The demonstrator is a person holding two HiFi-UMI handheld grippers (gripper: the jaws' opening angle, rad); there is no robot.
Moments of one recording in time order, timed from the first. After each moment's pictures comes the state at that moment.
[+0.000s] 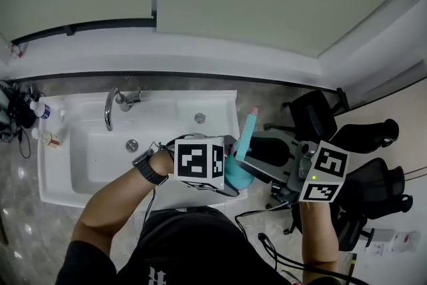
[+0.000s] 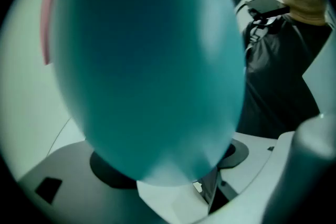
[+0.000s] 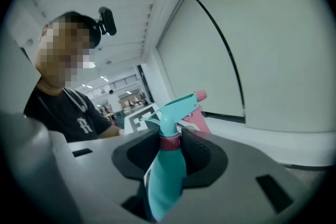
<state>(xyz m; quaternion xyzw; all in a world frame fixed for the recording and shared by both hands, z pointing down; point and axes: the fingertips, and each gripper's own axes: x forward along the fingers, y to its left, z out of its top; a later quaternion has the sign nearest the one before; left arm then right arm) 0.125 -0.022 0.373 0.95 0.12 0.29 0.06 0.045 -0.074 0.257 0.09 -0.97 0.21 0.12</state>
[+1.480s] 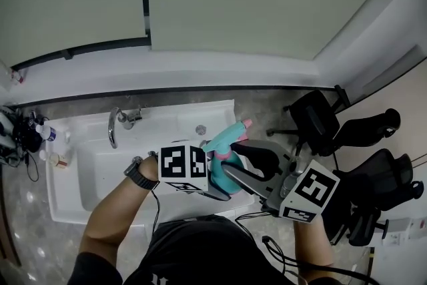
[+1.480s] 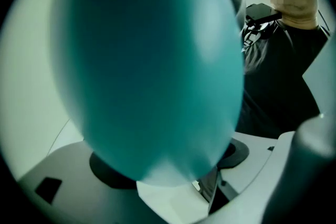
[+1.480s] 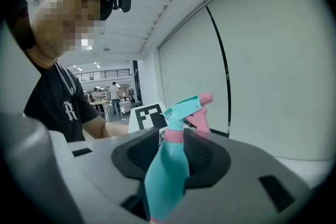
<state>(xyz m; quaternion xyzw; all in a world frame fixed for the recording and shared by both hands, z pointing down) 0.099 -0.018 0.367 0.95 0.14 0.28 0.05 0.031 -0.060 0.247 0.17 -0.97 0.09 0.13</state>
